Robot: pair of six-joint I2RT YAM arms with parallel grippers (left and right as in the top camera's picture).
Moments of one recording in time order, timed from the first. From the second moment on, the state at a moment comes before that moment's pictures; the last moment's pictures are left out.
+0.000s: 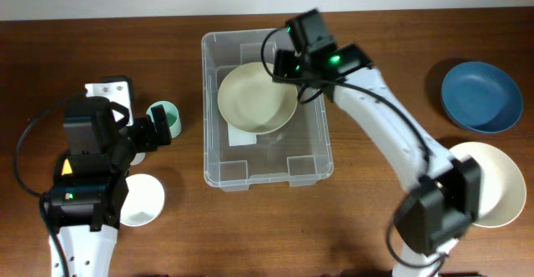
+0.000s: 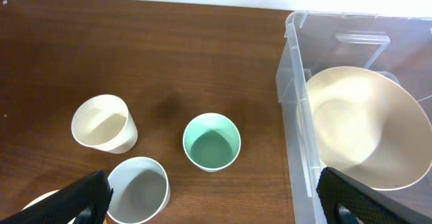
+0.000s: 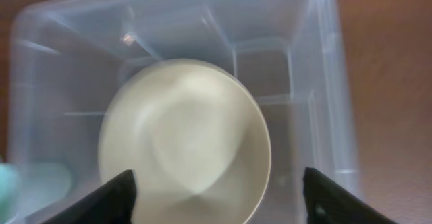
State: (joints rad) left arm 0.04 1.05 1.06 -0.65 -0.02 -0.05; right arm 0.44 1.92 1.81 -0.82 0.04 0.49
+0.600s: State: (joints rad) left arm 0.04 1.05 1.06 -0.65 -0.02 -0.05; right arm -0.02 1.85 1.89 -1.13 0.43 0.36
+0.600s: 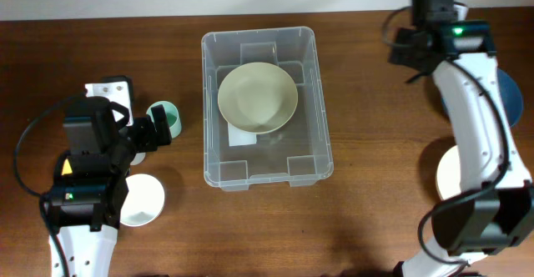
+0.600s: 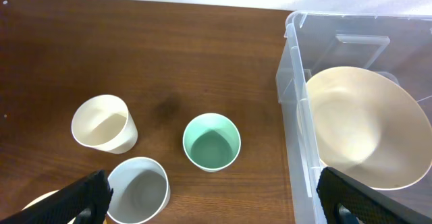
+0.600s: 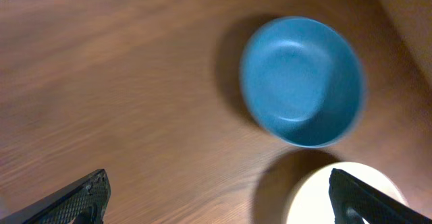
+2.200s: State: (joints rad) left arm 0.04 1.05 1.06 -0.65 -0.02 -0.05; right arm -0.32 2.35 1.89 -0.93 0.42 0.18
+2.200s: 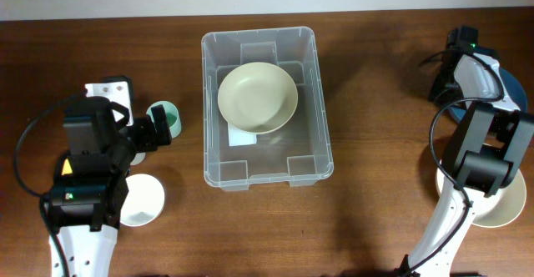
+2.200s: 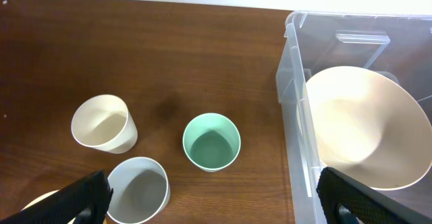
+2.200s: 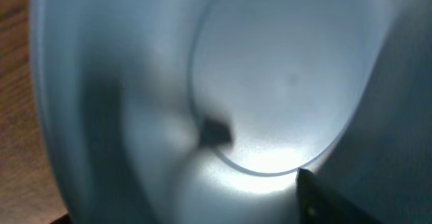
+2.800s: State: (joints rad) left arm 0.04 1.05 1.06 -0.65 -0.02 -0.05; right arm -0.32 2.35 1.88 -0.90 0.40 0.18
